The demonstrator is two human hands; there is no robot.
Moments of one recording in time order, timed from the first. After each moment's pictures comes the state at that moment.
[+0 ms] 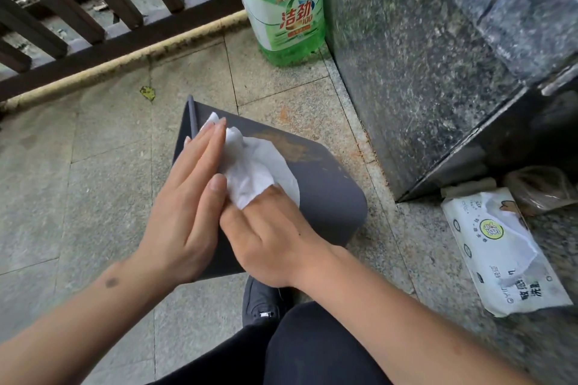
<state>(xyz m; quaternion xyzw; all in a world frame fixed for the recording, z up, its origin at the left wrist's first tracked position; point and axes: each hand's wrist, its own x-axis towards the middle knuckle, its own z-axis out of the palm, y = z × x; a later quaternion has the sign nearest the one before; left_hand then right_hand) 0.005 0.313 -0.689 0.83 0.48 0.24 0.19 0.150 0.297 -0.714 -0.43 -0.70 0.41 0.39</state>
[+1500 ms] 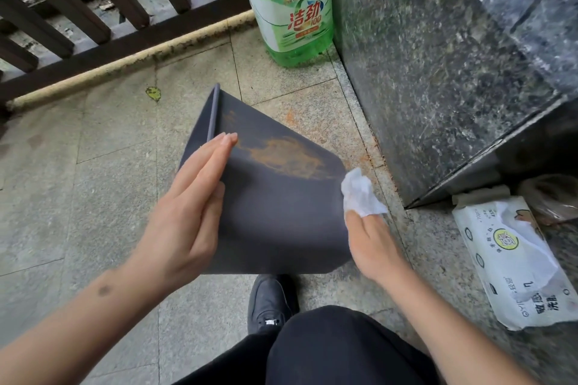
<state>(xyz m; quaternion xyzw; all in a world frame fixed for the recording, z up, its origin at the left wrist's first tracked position) -0.009 0.321 -0.691 0.85 0.47 0.20 0.15 0.229 0.270 -0.830 -0.67 -0.50 0.45 0.31</state>
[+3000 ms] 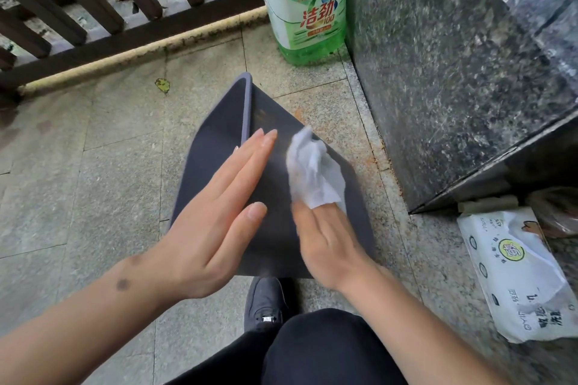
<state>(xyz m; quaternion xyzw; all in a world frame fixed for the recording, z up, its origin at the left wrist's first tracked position) 0.011 0.309 -0.681 0.87 0.40 0.15 0.24 0.180 0.286 -0.768 -0.53 -0.60 0.47 0.36</state>
